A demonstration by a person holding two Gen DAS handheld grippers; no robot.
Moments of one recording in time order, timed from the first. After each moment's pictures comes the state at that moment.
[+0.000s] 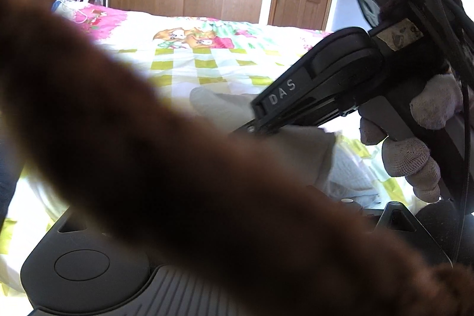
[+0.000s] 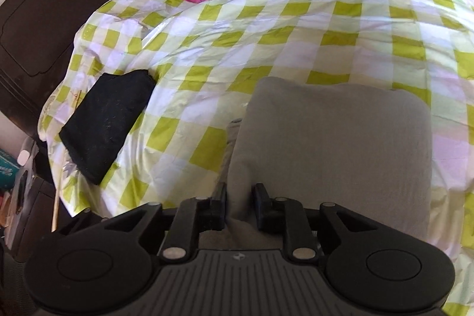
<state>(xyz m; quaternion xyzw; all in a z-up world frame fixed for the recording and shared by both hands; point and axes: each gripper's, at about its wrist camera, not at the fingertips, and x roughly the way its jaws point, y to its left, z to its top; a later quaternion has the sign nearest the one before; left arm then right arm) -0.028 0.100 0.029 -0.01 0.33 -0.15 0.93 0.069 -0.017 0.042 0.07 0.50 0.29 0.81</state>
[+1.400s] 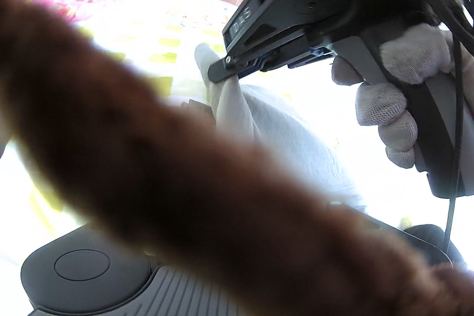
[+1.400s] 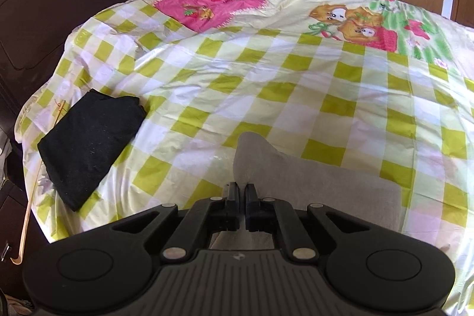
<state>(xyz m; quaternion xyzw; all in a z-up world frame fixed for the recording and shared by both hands) -0.021 0.114 0.026 -0.09 0.37 -0.13 0.92 0.083 0.026 0.081 -0.02 0.43 0.26 0.87</state>
